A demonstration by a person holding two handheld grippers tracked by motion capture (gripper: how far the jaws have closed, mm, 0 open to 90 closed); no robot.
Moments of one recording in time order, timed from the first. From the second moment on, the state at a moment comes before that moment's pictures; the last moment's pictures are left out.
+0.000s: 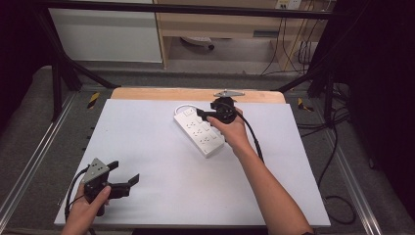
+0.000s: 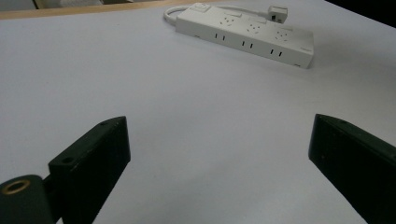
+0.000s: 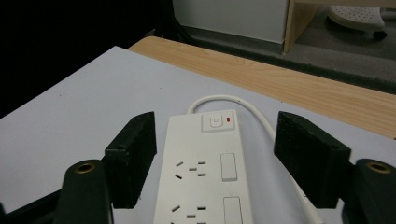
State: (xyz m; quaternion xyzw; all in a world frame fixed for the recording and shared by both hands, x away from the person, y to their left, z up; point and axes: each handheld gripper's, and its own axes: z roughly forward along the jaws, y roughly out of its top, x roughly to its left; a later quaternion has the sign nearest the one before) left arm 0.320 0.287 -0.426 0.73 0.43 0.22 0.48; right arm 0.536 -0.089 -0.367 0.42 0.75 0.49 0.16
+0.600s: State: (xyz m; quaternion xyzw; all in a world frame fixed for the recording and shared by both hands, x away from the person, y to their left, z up) left arm 0.320 0.286 -0.425 0.73 0.43 0.22 0.48; right arm 0.519 -0.117 -0.352 0.43 0.74 0.49 0.17
